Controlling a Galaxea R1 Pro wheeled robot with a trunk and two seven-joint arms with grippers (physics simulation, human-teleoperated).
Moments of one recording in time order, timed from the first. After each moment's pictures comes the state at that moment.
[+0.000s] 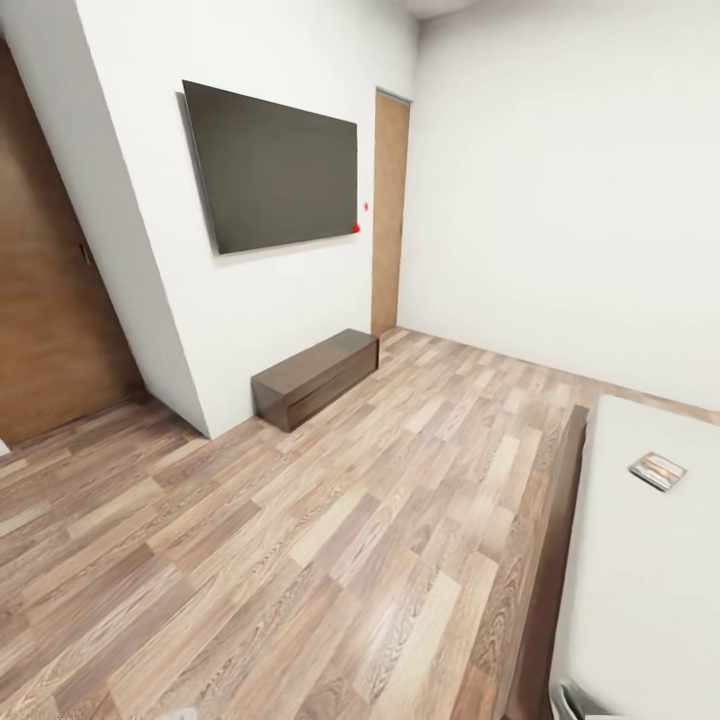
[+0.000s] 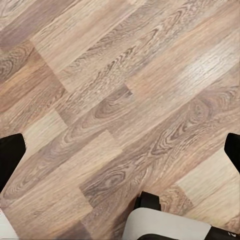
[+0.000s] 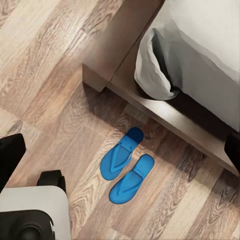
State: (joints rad) left arm -0.36 0.10 0.22 -0.10 0.01 -0.20 0.07; right arm -0.35 -0.20 -0.19 -0.15 0.16 -0.05 0.03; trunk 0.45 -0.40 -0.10
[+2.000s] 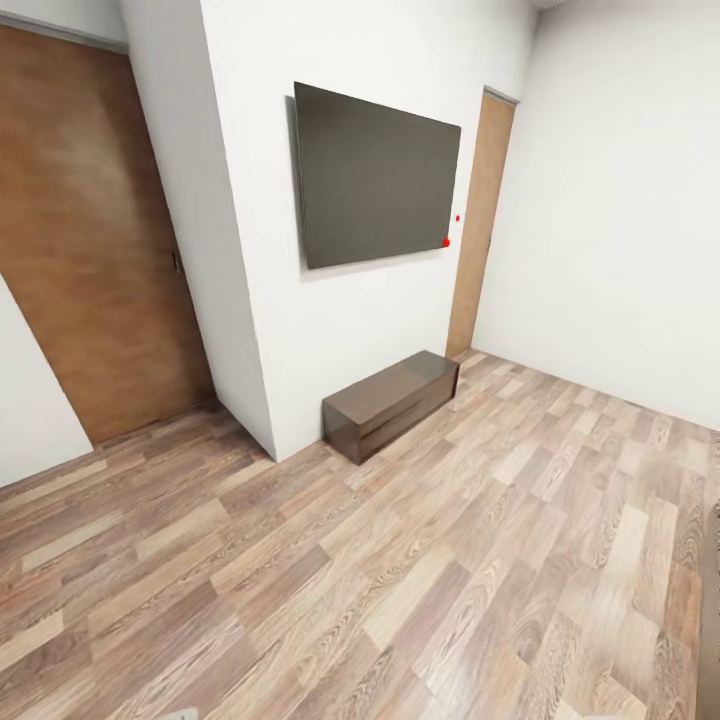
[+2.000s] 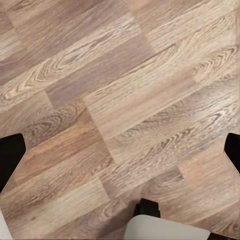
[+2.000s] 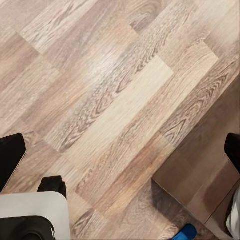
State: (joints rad) left arm -0.36 0.10 0.20 -0.09 0.01 -0.20 0.07; right arm -0.35 -0.20 -0.19 -0.15 0.16 -0.05 0.03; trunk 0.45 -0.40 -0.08
